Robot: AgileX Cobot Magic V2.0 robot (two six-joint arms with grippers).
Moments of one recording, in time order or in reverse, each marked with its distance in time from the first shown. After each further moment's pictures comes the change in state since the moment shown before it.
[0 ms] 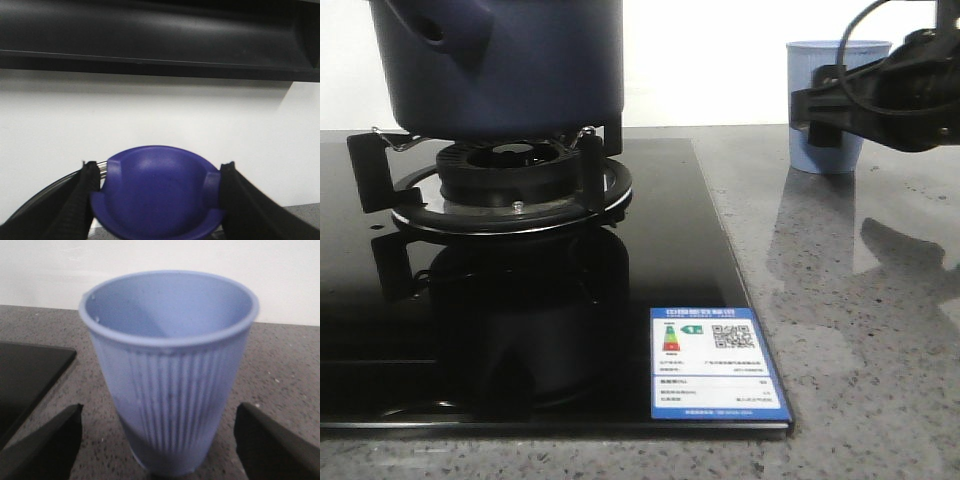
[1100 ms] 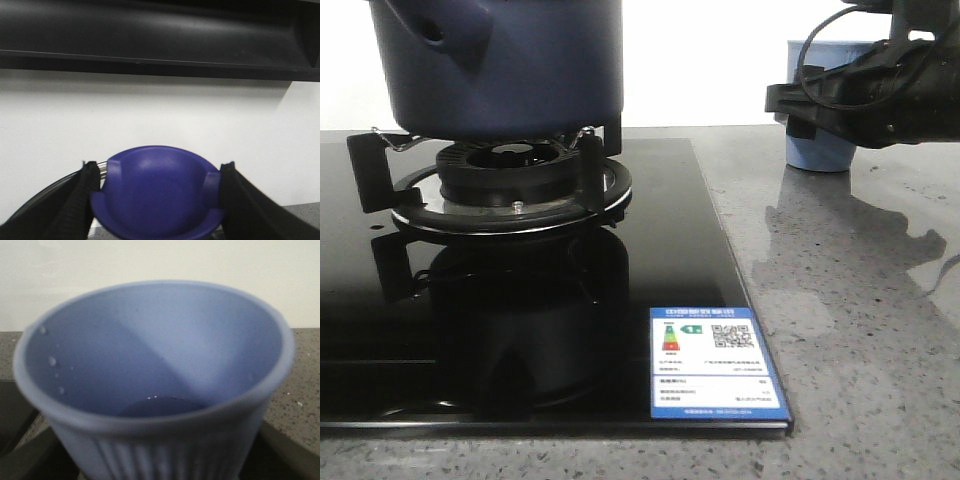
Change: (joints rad) left arm 0.000 0.000 0.000 0.000 0.000 0.000; right arm -0.018 0.132 -0.148 -0.001 0.014 0.067
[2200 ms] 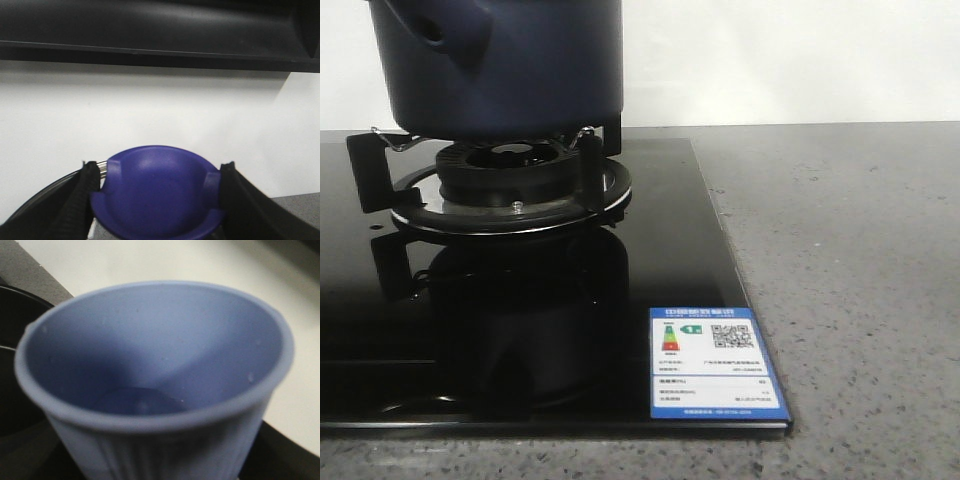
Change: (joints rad) left arm 0.000 0.000 0.000 0.002 0.029 0.000; right arm 0.287 -0.390 -0.462 -0.668 0.981 0.000
